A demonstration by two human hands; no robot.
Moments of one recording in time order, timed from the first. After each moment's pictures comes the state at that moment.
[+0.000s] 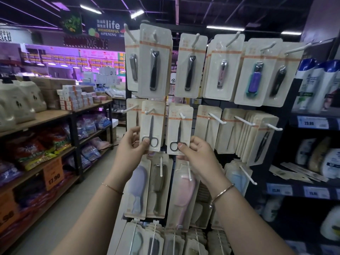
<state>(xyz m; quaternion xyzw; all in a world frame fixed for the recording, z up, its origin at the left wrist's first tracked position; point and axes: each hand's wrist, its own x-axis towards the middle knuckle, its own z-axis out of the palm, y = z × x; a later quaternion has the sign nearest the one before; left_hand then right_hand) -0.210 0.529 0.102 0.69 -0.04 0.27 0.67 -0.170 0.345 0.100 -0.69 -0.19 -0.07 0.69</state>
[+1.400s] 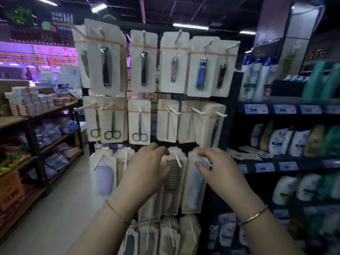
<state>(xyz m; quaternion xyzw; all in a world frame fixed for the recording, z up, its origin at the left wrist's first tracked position) -0.261 0.416 0.103 0.92 -0.16 0.30 0.21 -0.252 0.217 0.094 -0.92 -0.13 -0.29 0.25</state>
